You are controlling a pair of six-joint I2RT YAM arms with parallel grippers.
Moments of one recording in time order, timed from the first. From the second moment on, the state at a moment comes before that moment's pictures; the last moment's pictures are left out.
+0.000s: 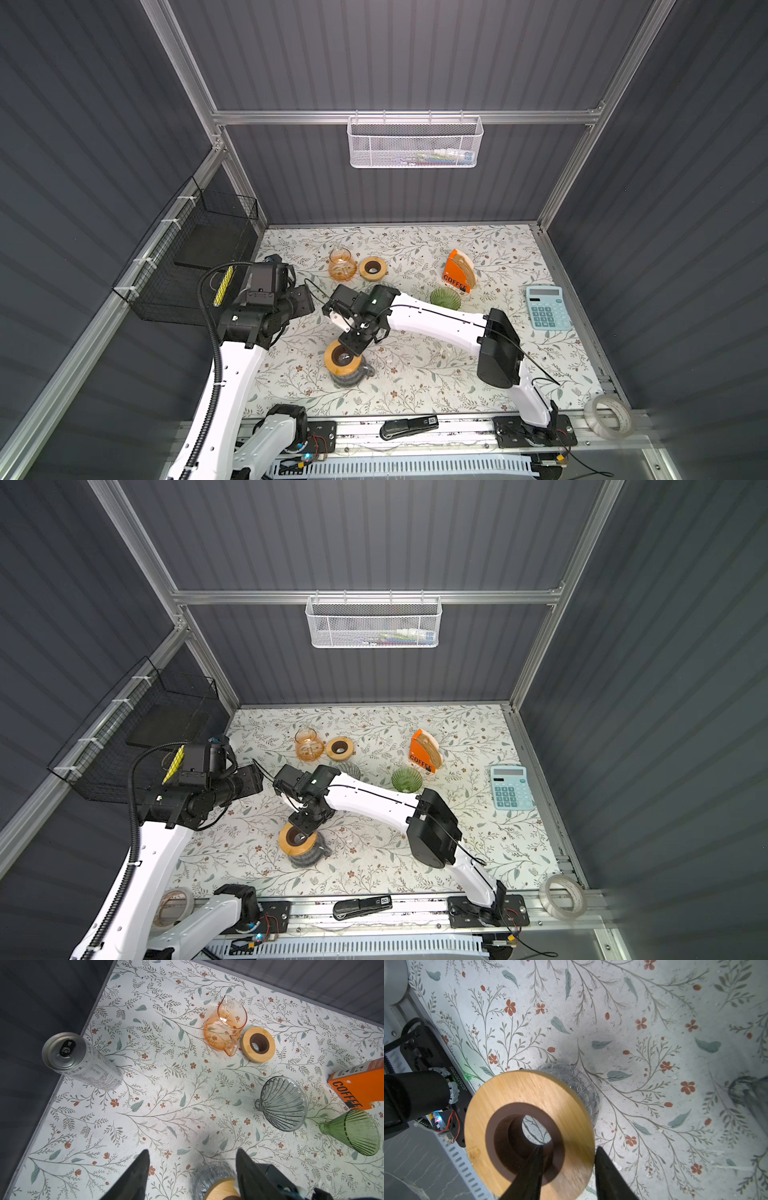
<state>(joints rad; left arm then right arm) -0.15 0.96 1.16 -1.03 -0.09 -0.33 1.16 2.20 2.04 -1.06 -0.13 0.18</state>
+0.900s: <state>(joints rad) -0.15 0.96 1.16 -1.03 -0.09 -0.33 1.17 2.19 2.02 -1.06 -0.07 0.18</state>
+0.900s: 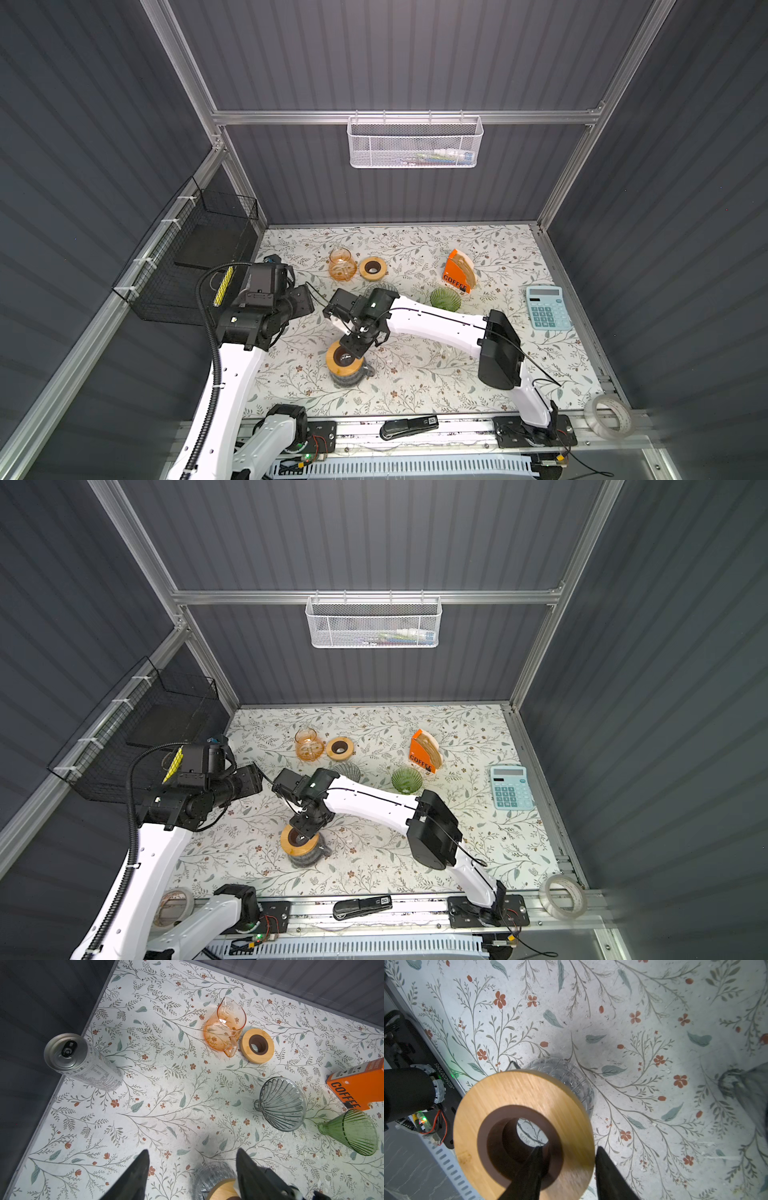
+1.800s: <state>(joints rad) -0.15 1.13 1.21 -0.88 0.12 -0.32 1.04 1.86 1.72 -0.85 -0.12 0.26</state>
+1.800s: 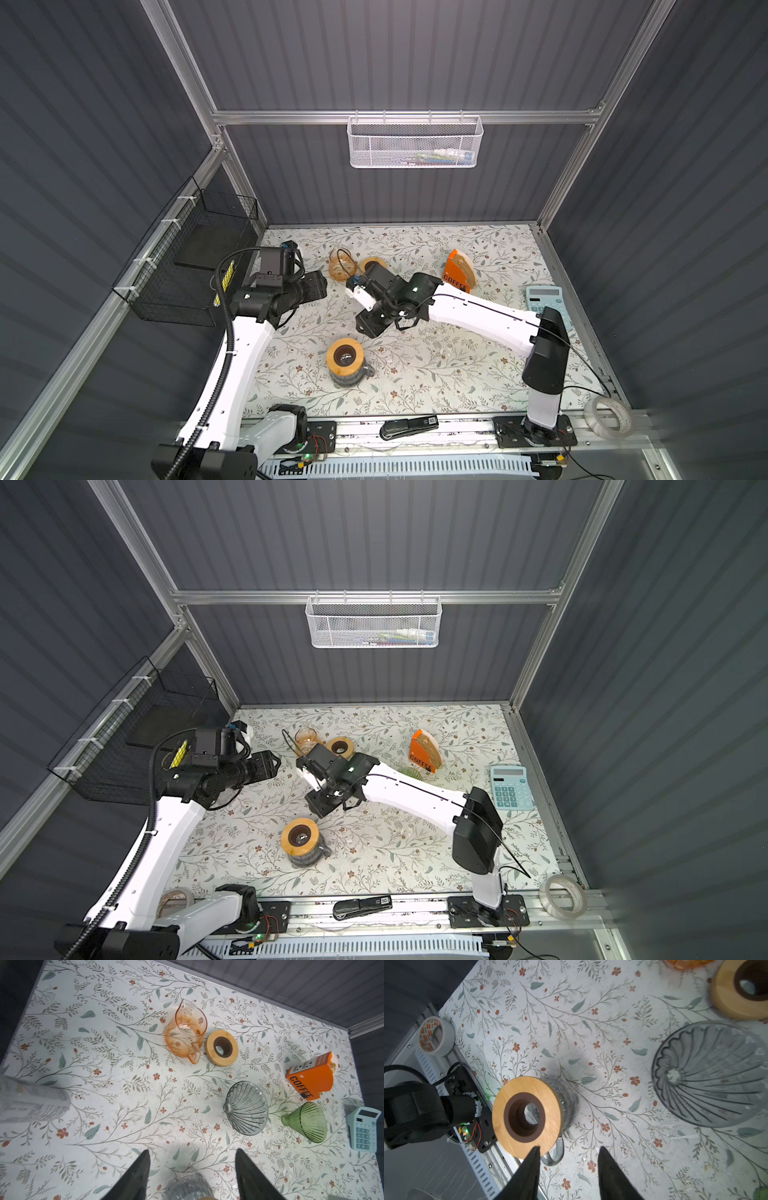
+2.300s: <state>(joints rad) -0.39 1.35 1.23 -0.76 0.15 -0.36 0.77 1.48 1.25 -0.72 -0.05 0.35</state>
